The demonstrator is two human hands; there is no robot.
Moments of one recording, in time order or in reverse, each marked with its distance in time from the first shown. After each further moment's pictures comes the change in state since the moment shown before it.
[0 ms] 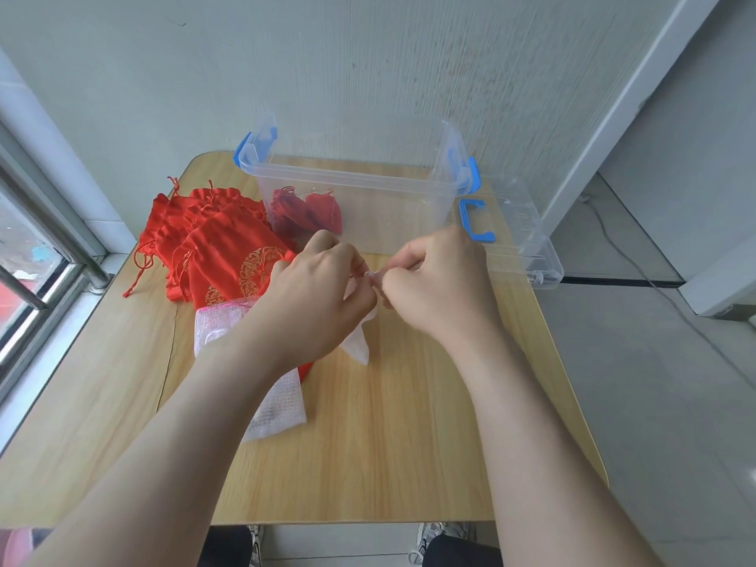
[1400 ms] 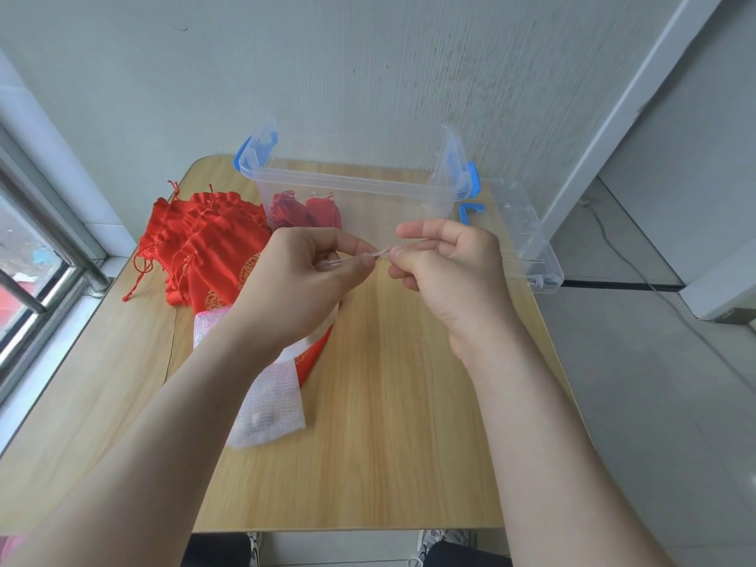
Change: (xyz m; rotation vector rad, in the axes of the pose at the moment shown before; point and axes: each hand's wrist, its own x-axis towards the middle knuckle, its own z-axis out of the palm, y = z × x) left_hand 0.006 -0.005 -0.011 -0.641 0.110 -0.090; right_hand 0.002 -0.004 -0.006 0.568 0.058 0.152
